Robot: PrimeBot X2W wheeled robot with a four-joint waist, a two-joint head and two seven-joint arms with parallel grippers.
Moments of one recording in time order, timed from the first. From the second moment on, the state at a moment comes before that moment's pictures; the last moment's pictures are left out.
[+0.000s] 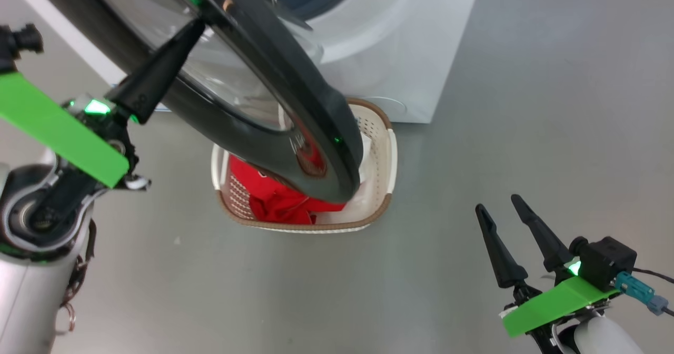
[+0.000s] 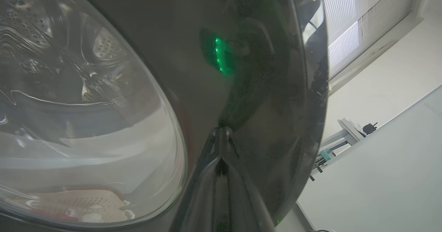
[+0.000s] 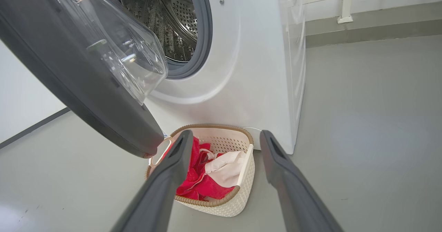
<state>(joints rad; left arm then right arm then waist) -0.76 0.43 -0.27 0.06 -1.43 -0.12 0.32 -0.12 -0.17 0.20 0.21 0.50 0.13 -0.26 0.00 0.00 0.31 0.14</state>
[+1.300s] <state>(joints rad) -1.11 0.51 -0.47 0.40 -1.37 -0.12 -0.05 -0.21 -0.12 0.18 0.20 0.50 0.13 -0.26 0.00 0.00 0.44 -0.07</state>
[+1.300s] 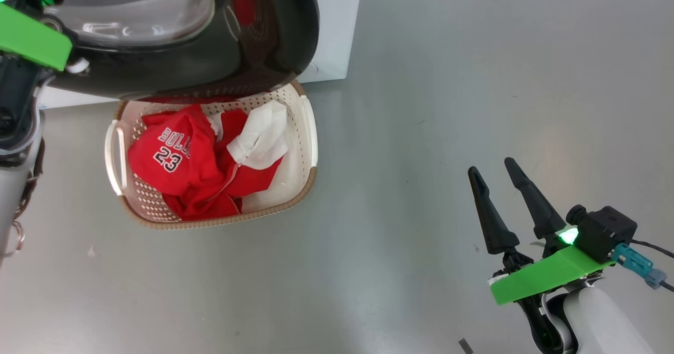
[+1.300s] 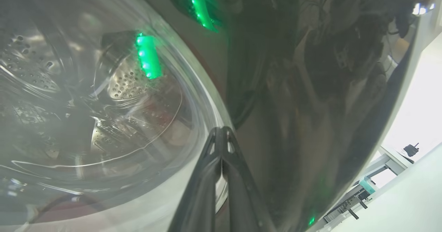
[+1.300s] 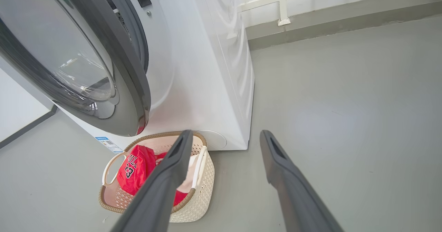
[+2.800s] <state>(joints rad) -0.36 0.45 -0.30 0.34 -1.27 -0.12 -0.25 -0.04 -0.18 0.17 0.21 0.49 0.13 -0.26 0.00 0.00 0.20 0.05</state>
